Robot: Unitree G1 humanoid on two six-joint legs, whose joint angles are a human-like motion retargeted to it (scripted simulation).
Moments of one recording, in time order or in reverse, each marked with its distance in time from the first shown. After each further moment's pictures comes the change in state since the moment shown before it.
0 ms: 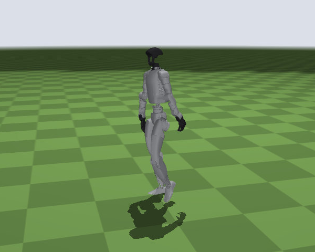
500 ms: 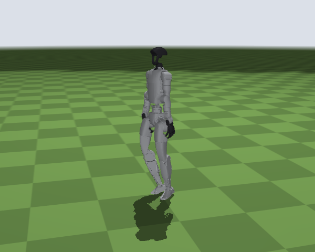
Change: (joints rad) left arm -0.167 -0.069 -0.118 0.000 -0.238 -0.130 0.223; right arm 0.264 0.034 -0.072 -0.263 -0.093 -0.146 0.130; waist -0.071 0.012 -0.007; left_leg 0.515 -0.308 0.020 -0.870 -0.314 -0.152; right_leg -0.028 -0.007 -0.130 0.342 0.042 -0.116
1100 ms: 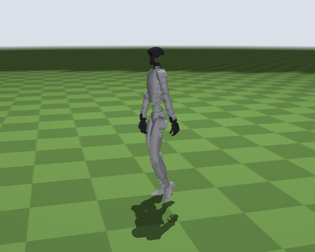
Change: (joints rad) left arm 0.192 -0.013 0.260 -0.038 0.172 -0.118 -0.031; right arm -0.168 0.034 0.080 0.010 0.330 0.072 -0.074; waist 0.039 -0.068 -0.061; left_leg -0.396 0.220 0.142 0.728 0.252 0.158; right_leg -0.031 -0.058 0.246 -0.236 -0.065 0.085
